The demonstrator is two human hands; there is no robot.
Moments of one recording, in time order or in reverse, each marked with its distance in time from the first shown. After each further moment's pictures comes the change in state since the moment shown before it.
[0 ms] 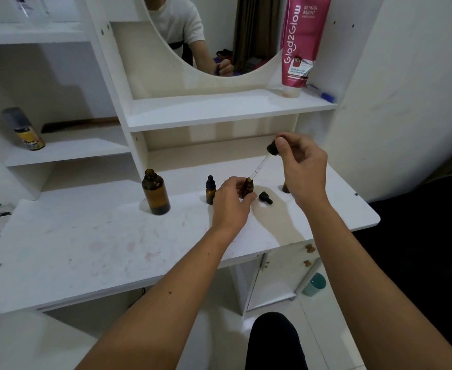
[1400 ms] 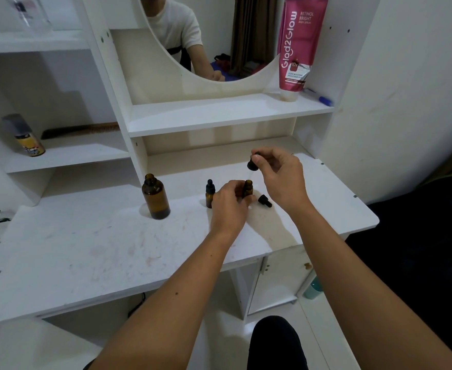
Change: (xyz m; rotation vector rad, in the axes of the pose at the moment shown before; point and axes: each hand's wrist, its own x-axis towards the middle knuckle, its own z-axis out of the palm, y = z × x) left_hand 0.003 0.000 -0.002 -0.007 -0.002 0.019; right_hand -0.003 0.007 0.023 -0.150 -0.184 -0.003
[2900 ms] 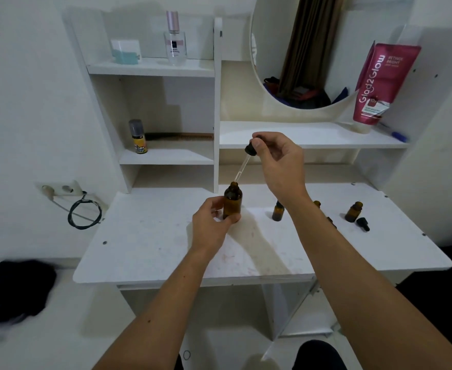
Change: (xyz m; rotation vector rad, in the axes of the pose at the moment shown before) left_hand -0.038 -0.047 -0.184 -0.115 0.203 -0.206; right_hand -0.005 -0.118 0.131 0.237 -0.081 -0.183
